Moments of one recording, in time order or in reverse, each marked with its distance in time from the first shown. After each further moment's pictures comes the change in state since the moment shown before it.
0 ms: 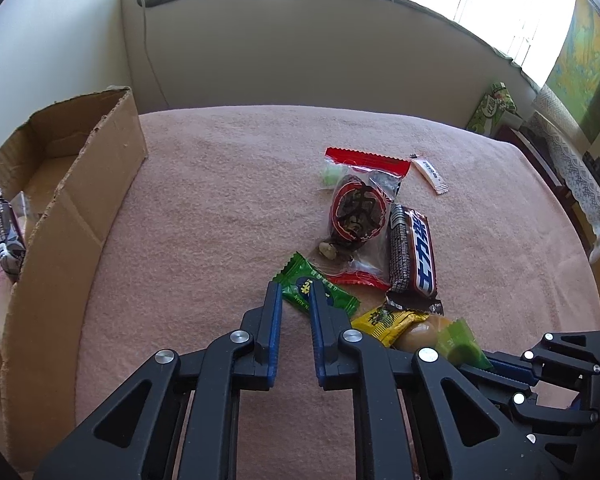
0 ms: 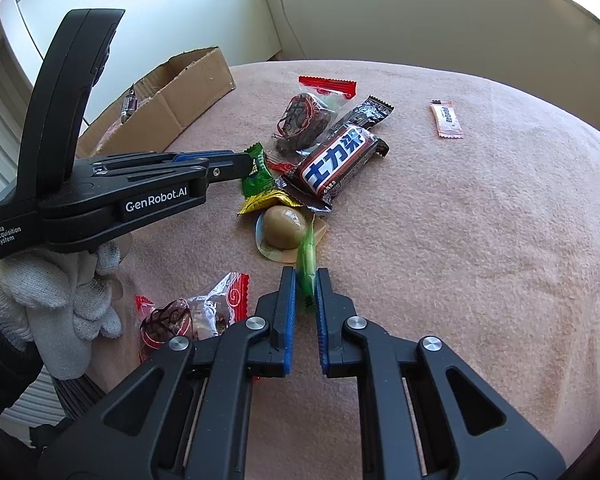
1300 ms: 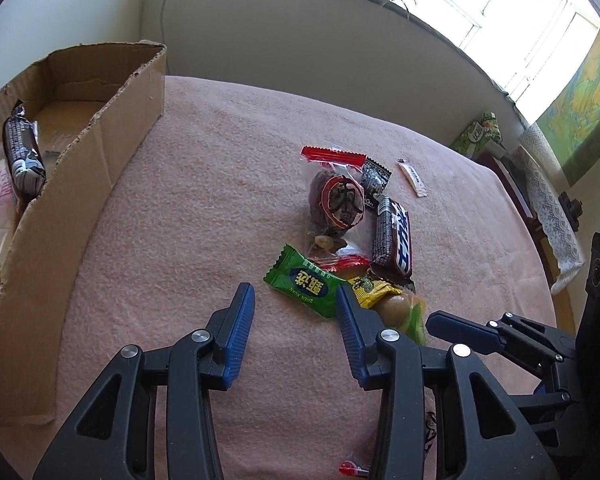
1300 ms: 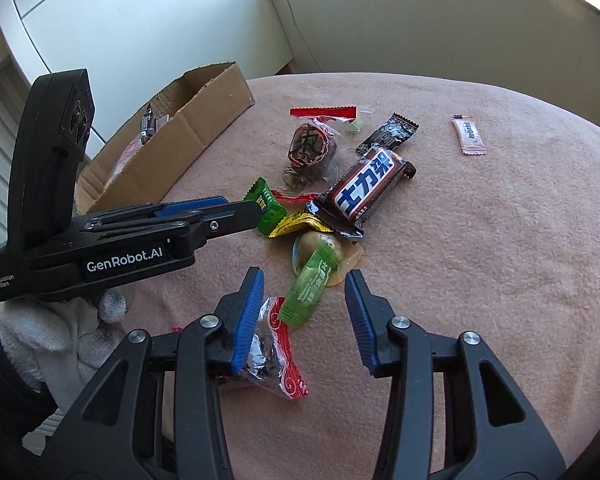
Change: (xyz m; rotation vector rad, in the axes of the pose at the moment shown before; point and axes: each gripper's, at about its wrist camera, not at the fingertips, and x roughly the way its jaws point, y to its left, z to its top) left arm -0.014 0.020 -0.016 -0.137 0.024 -0.131; right arm -0.004 0.014 0.014 0.027 -0.019 0.059
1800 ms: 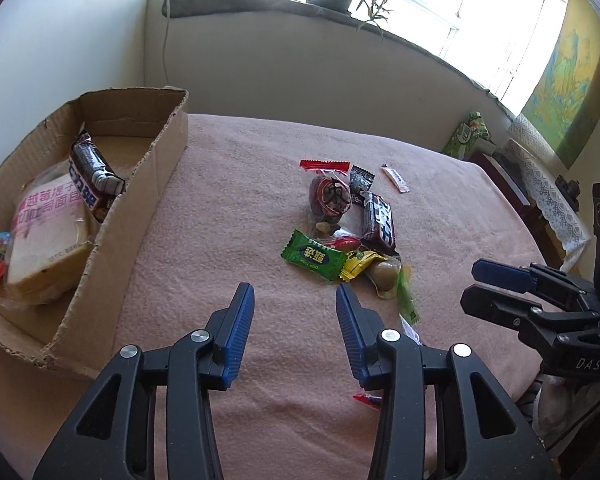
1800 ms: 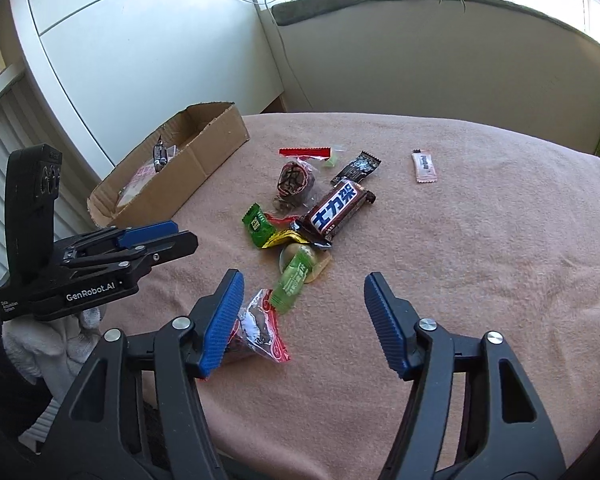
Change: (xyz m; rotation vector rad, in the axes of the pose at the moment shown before) left arm -0.047 -0.002 -0.026 0.095 -0.100 0.029; right arm -0.053 -0.003 -0.008 -0.002 -0.096 -0.030
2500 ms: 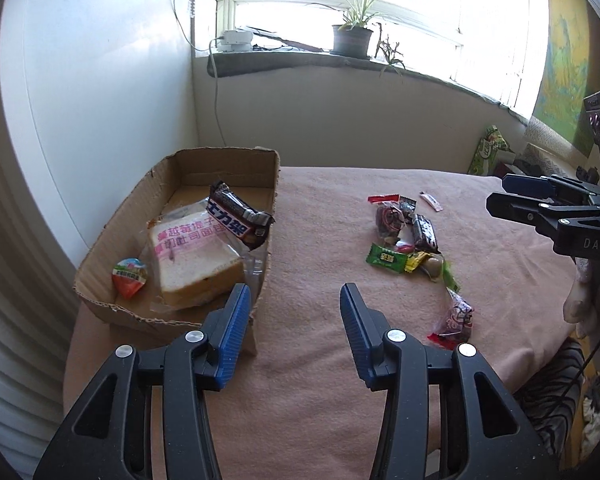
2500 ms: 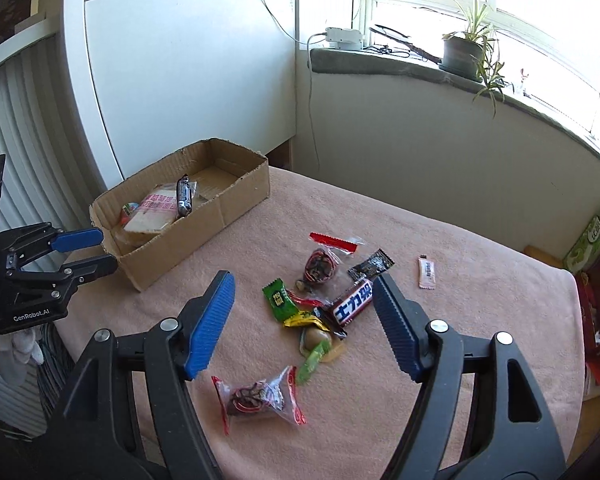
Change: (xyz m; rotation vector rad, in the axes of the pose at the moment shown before) left arm -0.098 0.037 -0.025 0.099 -0.159 0.153; right arm -0.029 0.064 0.041 -0.234 -0.137 -0.151
